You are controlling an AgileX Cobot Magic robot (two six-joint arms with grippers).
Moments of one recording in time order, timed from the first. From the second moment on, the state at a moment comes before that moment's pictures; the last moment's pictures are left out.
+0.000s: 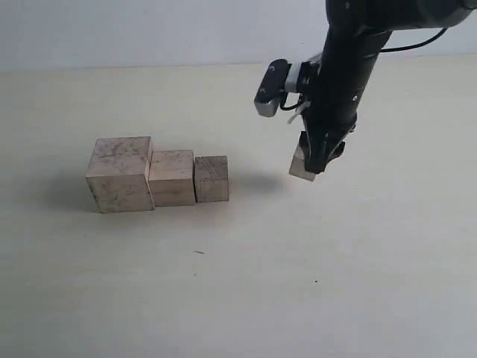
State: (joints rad) left arm 0.00 0.01 0.00 0.02 0.34 0.30; right arm 0.57 2.03 -1.47 0.04 1.02 -0.83
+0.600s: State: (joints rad) left arm 0.00 0.01 0.00 0.02 0.34 0.30; right arm 0.65 2.14 -1.47 0.21 0.79 -1.23
